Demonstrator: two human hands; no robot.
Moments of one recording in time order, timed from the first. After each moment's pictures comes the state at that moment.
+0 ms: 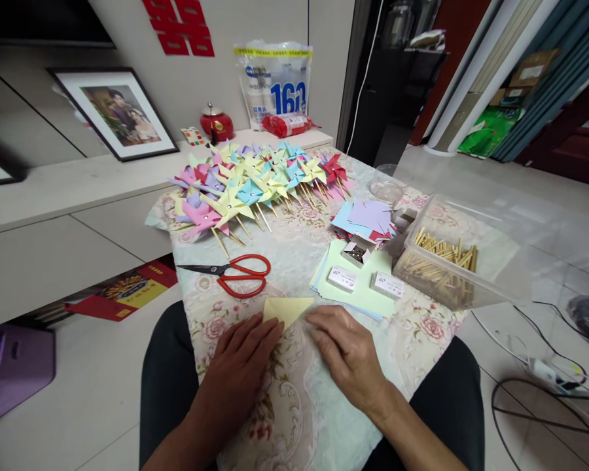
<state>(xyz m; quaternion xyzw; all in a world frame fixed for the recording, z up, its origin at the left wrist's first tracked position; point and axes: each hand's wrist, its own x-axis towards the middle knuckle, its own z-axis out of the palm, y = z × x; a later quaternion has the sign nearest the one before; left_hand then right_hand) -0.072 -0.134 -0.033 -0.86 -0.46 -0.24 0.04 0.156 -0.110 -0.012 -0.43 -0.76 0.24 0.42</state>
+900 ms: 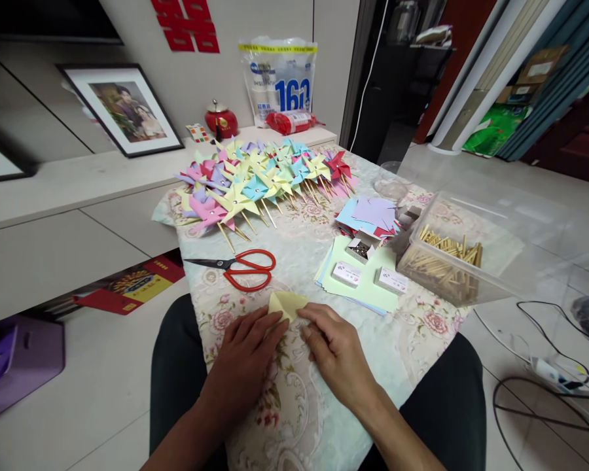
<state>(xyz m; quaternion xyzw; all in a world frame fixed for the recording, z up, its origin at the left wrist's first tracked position) -0.072 -0.134 -0.032 -0.85 -0.46 -0.23 0.03 0.130 -0.119 -0.018 -0.48 -0.67 0.40 0.40</state>
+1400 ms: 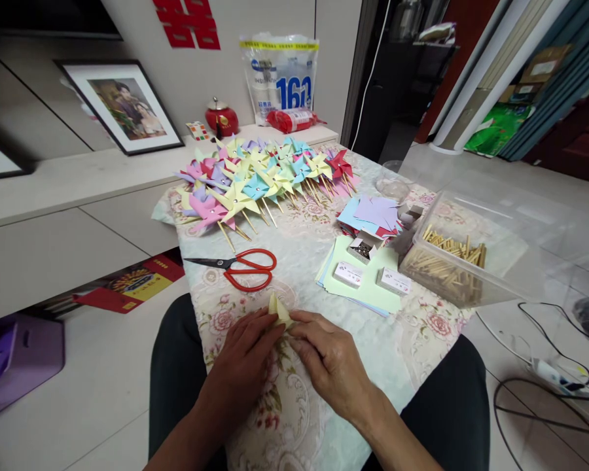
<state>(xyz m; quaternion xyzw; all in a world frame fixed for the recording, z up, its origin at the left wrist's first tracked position) -0.074 -0.136 -0.033 -0.84 -0.46 -0.29 0.00 0.124 -0.121 -0.006 -0.41 -0.77 0.31 0.37</state>
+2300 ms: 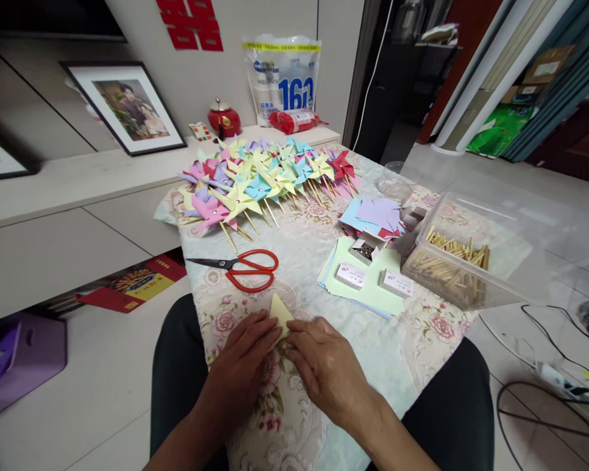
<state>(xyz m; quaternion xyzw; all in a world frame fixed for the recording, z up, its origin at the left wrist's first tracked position) -0.080 -0.137 -0.037 -0.84 -0.44 -0.33 0.00 0.120 -0.124 -0.014 -0.39 -0.83 0.25 0.30</state>
